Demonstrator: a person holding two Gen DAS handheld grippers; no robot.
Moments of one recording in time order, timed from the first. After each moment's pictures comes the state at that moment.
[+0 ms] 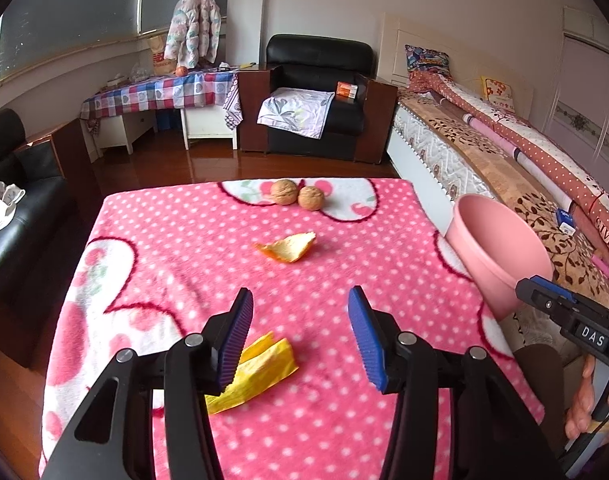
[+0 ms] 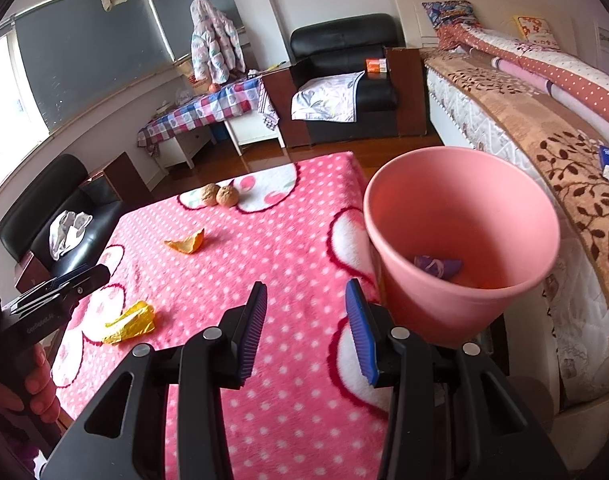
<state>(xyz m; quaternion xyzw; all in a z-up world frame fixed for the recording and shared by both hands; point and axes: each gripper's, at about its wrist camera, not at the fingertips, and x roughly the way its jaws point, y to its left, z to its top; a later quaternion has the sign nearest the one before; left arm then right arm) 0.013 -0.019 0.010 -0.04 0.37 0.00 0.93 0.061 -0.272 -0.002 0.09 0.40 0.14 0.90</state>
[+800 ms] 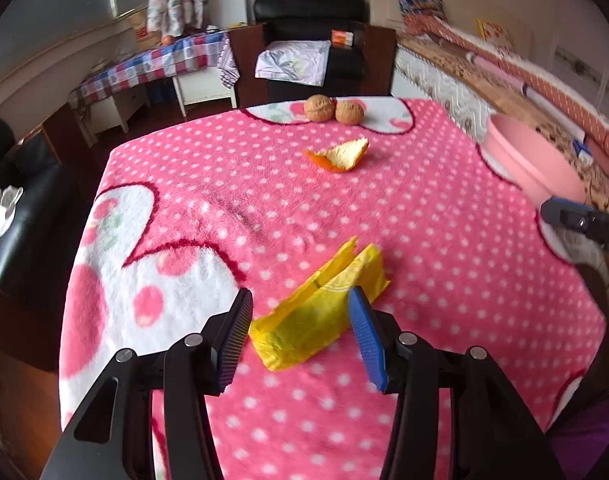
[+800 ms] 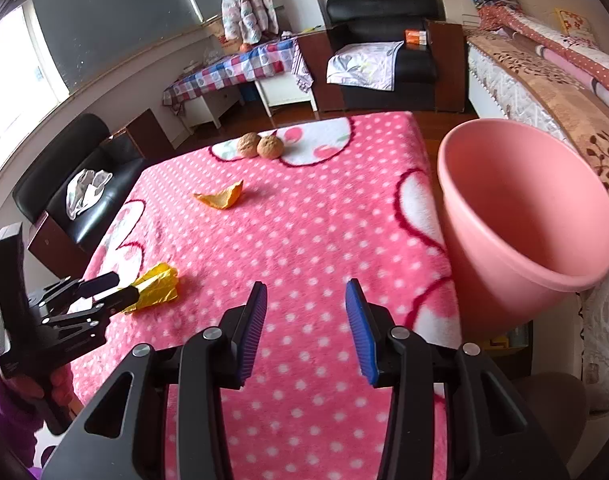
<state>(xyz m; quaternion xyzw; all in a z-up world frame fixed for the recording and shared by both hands) 0.007 0.028 -0.054 0.03 0.45 -0.02 0.89 0.069 -0.220 -0.026 0.06 0.45 0.20 0.87</state>
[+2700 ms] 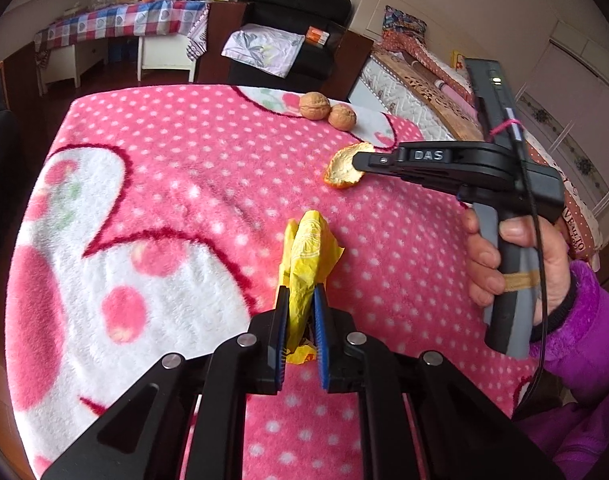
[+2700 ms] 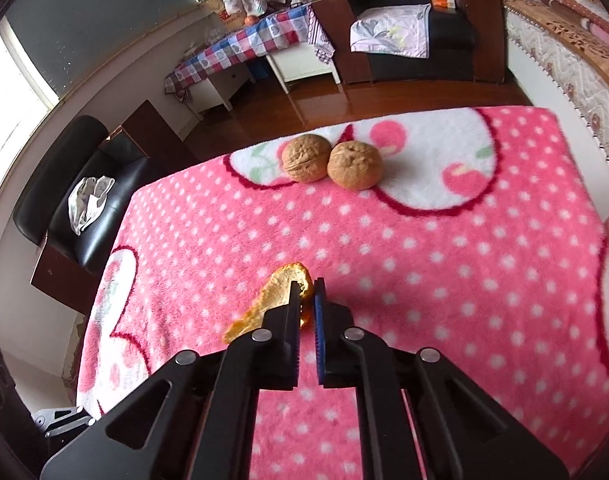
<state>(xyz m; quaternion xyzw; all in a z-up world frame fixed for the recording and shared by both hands) 0.033 0.087 -0.070 -0.11 0.46 -0.13 0.87 0.198 -0.092 -0.070 0.10 0.49 0.21 0.84</state>
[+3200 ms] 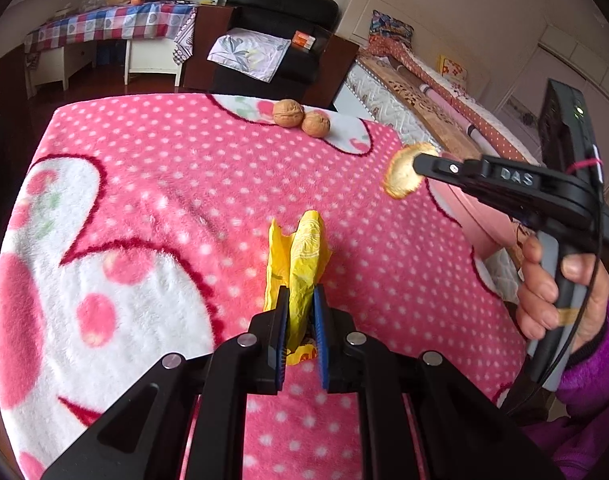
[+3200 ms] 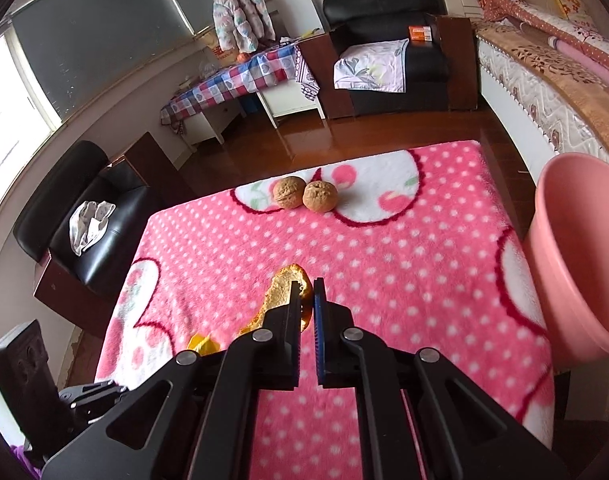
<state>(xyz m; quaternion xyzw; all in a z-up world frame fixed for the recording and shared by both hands) 0.030 0.072 -0.061 -0.13 0.44 -0.15 0.87 0.145 -0.138 -0.014 0.11 0.45 0.19 0.87</state>
